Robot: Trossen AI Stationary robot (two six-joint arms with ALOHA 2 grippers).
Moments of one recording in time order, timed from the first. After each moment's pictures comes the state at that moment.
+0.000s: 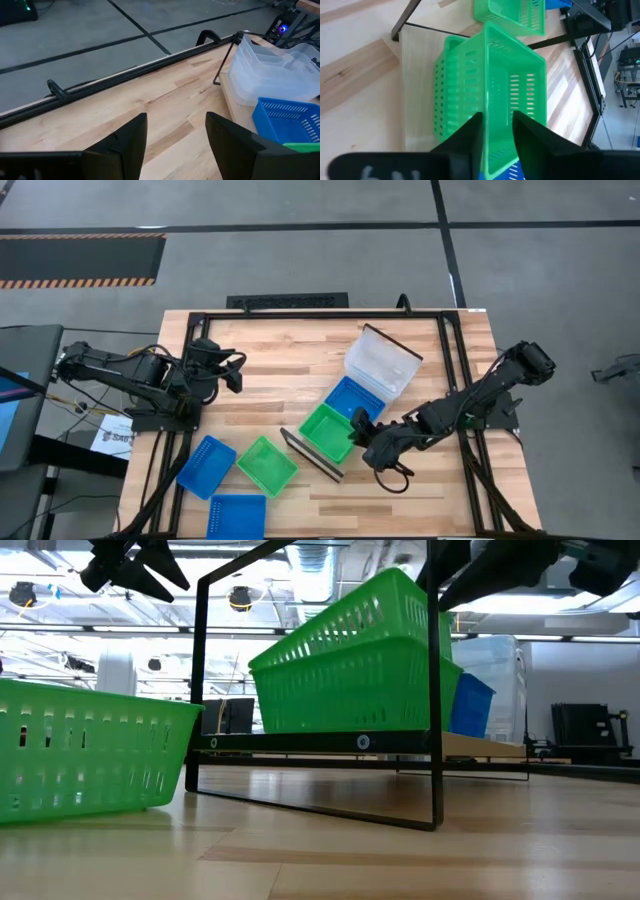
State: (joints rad) left arm -0.23 0.81 0.89 -0.88 -0.89 -0.90; right arm 0.47 1.49 1.07 -0.41 0.42 -0.71
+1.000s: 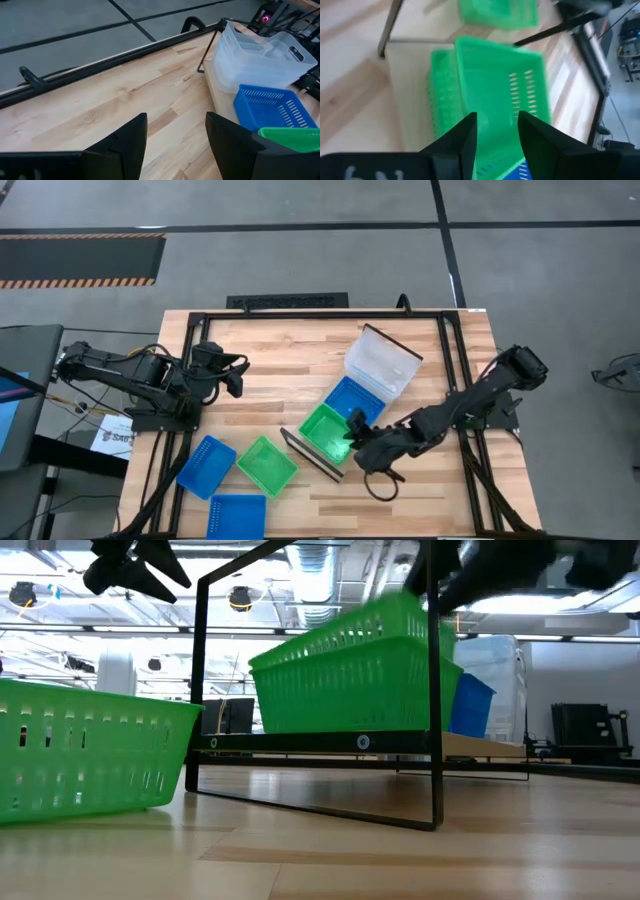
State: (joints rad) left arm -0.23 0.81 0.89 -0.85 -0.79 -0.90; right arm 0.49 1.57 1.13 -0.43 0.47 -0.55
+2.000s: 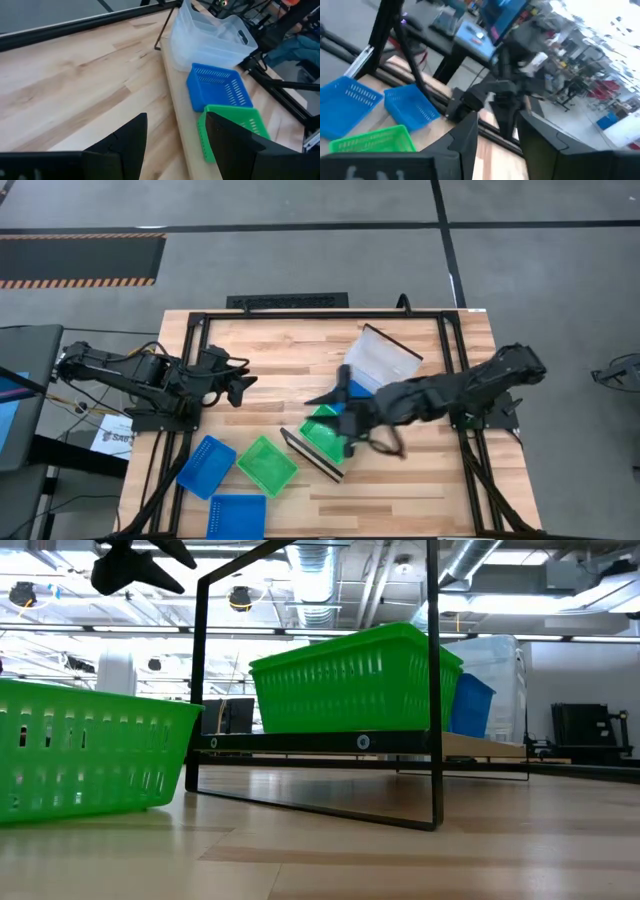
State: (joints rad) left arm -0.23 0.81 0.89 -0.74 -0.56 -0.92; right arm 0.36 1.56 1.54 -0.12 0.43 -0.55
